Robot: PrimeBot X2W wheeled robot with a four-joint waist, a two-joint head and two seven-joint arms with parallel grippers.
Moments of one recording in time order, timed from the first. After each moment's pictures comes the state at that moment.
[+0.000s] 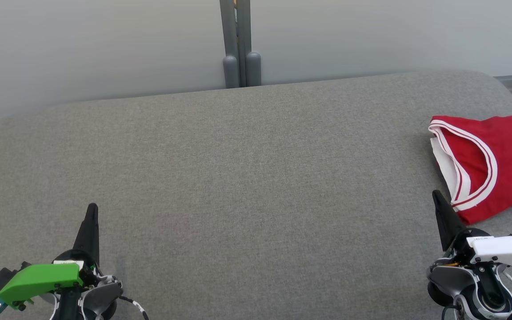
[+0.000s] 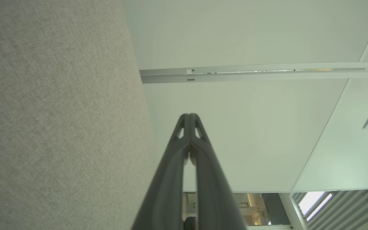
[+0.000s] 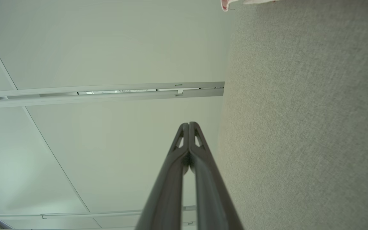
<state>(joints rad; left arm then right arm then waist) -0.10 0.05 0.10 0.24 -1.61 -0.13 0.10 -0.11 -0.05 -0.13 0.25 1.61 0.13 0.12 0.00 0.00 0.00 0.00</state>
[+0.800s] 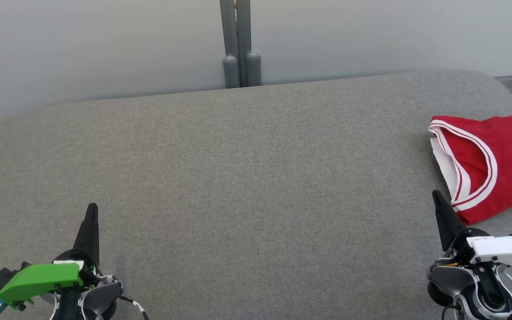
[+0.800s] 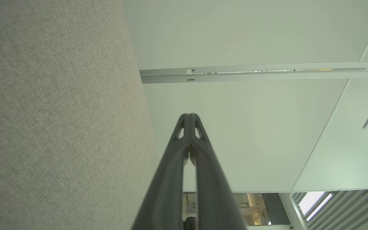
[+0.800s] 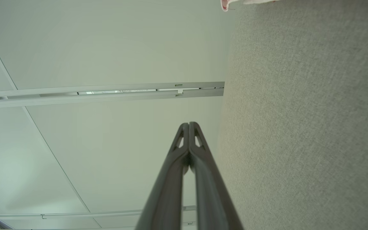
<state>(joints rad) -0.10 0.05 0.10 0.24 -1.61 -0.13 0.10 -0.11 -0.05 -0.13 0.25 1.61 0.13 0.12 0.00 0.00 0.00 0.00</state>
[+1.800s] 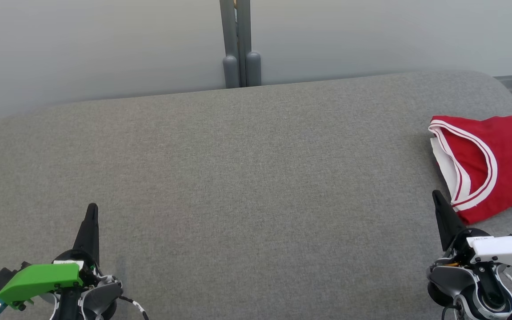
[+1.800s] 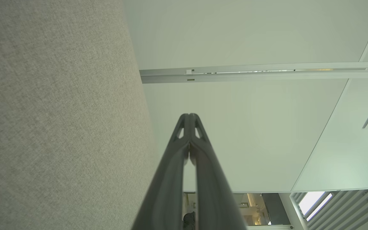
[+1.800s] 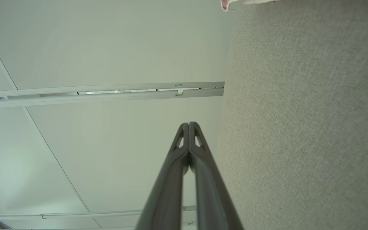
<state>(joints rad) -0.10 0.05 0.10 0.24 -1.61 -0.13 0.10 -0.11 -0.05 -0.13 0.25 1.61 0.13 0.12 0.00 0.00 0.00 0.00</state>
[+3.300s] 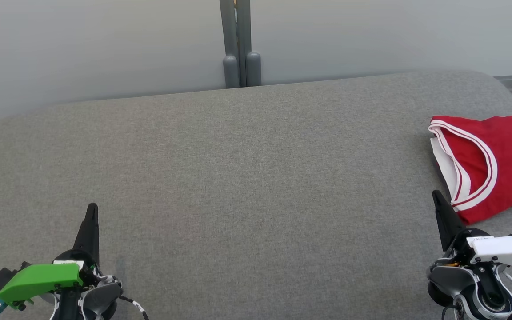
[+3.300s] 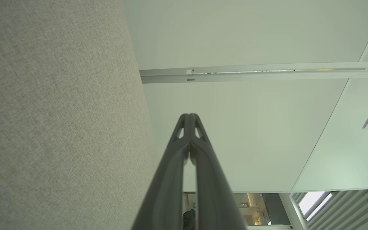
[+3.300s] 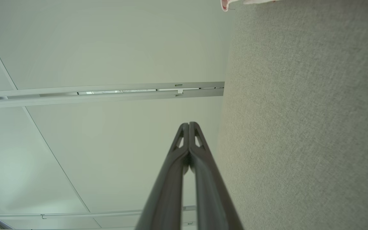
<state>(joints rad) -0.10 0.05 0.10 0.24 -1.61 -0.13 0.10 -0.11 -0.05 -0.13 0.25 1.61 0.13 0.12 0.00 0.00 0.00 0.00</state>
